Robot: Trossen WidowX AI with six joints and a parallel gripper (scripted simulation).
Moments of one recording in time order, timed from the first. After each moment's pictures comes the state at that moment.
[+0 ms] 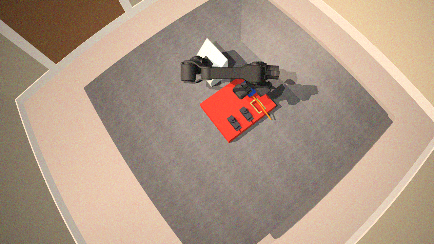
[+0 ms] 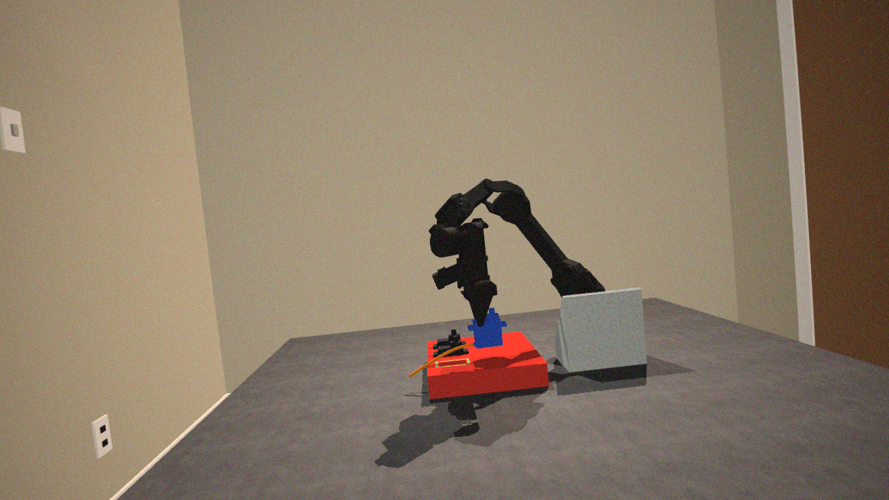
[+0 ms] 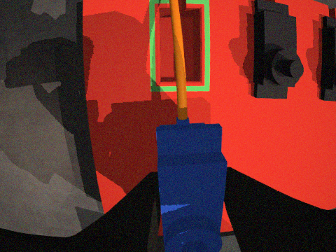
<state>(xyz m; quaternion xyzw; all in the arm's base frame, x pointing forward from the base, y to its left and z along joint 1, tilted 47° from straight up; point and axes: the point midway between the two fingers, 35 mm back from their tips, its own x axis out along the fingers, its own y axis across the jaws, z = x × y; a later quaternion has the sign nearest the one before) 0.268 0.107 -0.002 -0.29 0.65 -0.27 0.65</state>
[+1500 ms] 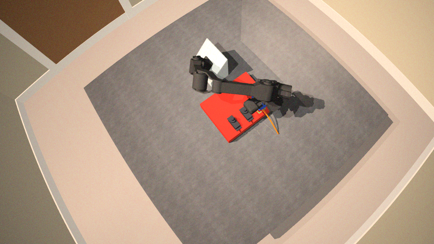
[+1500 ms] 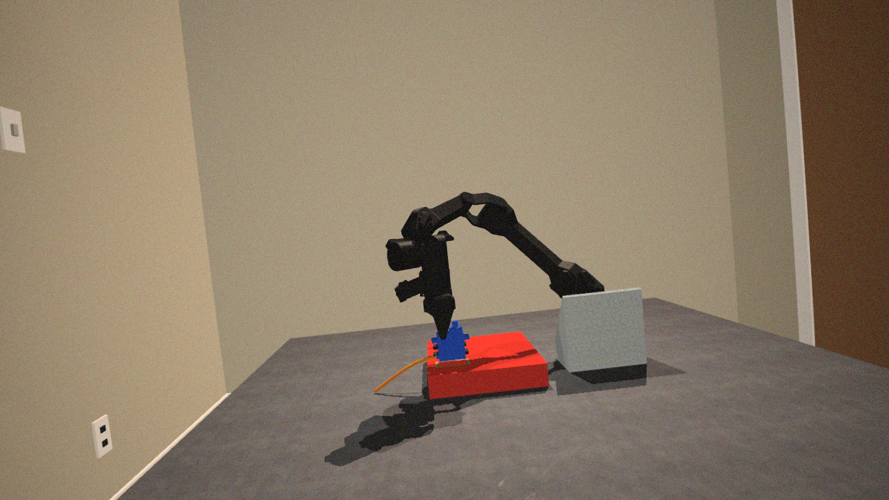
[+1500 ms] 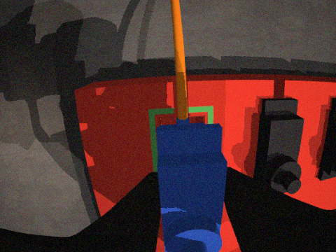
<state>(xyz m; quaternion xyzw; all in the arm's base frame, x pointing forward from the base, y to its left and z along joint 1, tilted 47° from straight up) 0.349 0.094 -0.011 -0.28 0.64 -0.28 0.66</state>
